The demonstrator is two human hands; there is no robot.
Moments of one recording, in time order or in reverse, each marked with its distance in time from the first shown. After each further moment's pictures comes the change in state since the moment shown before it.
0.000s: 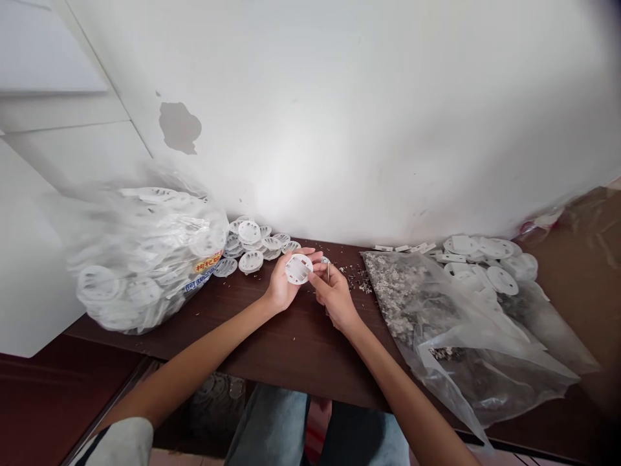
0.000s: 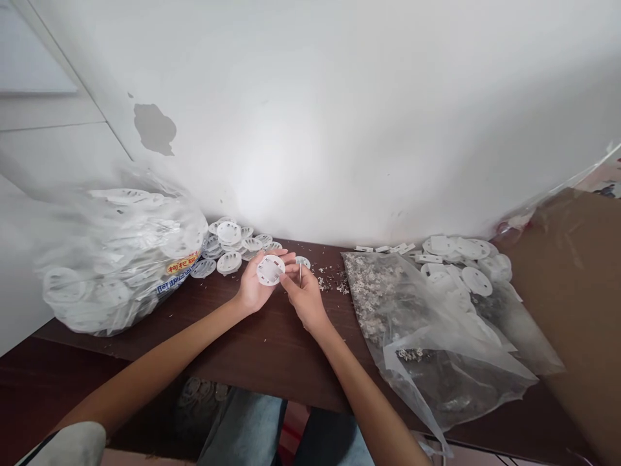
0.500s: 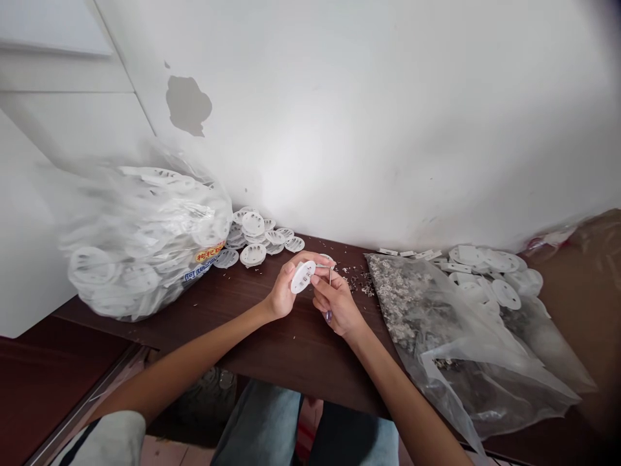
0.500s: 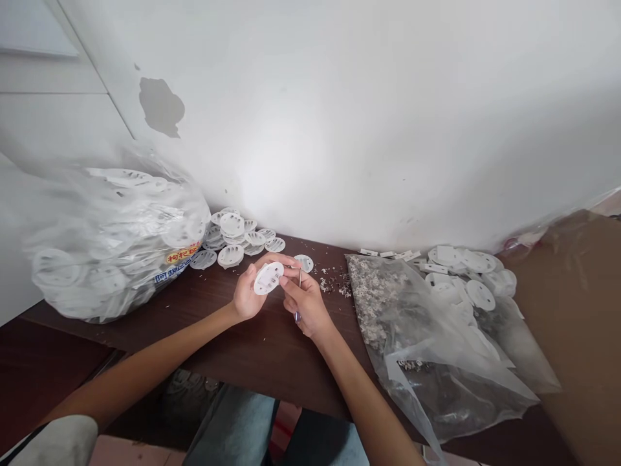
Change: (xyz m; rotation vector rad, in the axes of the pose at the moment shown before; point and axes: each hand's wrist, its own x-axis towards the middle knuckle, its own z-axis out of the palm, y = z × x) left_hand -0.024 0.010 0.013 0.285 -0.269 0.379; right_hand -0.009 -0.001 0.003 0.259 -0.115 0.157
